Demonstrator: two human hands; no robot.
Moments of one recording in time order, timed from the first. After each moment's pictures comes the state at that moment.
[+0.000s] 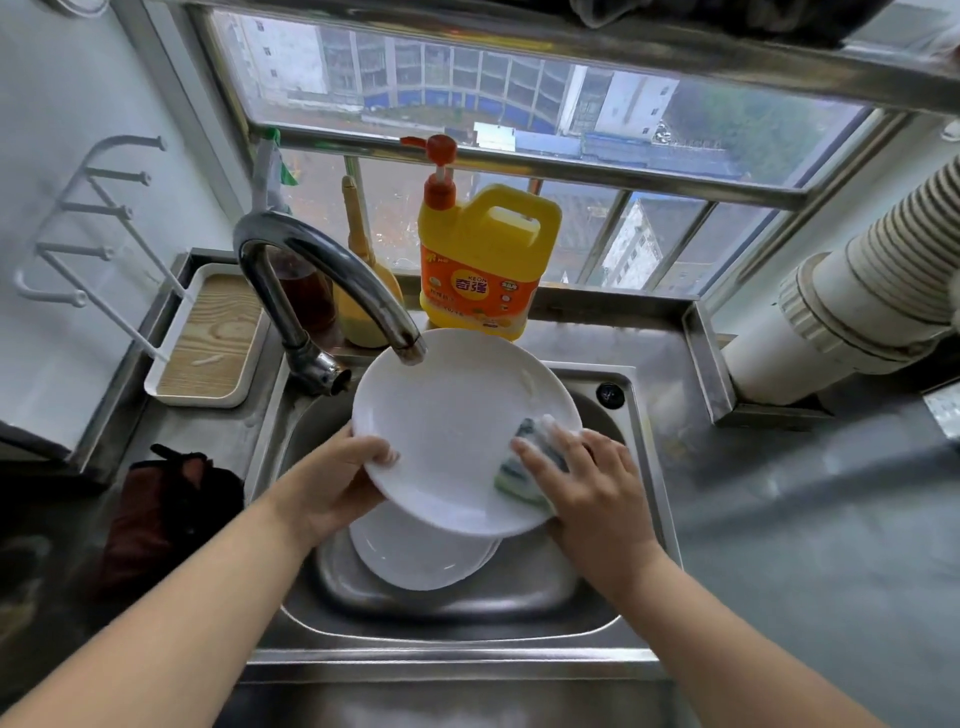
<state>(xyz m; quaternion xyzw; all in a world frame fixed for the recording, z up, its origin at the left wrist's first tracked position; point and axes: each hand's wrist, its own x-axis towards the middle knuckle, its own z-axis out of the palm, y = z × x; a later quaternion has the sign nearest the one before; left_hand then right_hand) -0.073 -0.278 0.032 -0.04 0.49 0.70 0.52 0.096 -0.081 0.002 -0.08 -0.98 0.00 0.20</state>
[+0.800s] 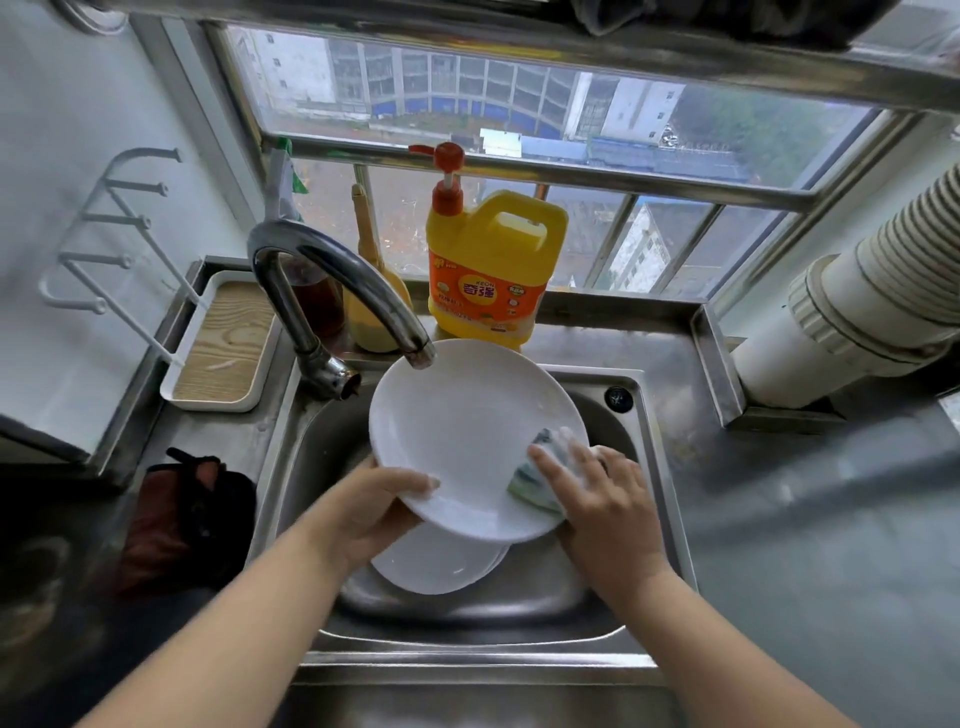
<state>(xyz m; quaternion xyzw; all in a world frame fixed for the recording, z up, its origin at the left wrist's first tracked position) -0.053 -0.275 0.015 -0.08 0.49 0.70 0.51 0.100 -0.085 -0.010 -0.13 -0.97 0.01 0.20</state>
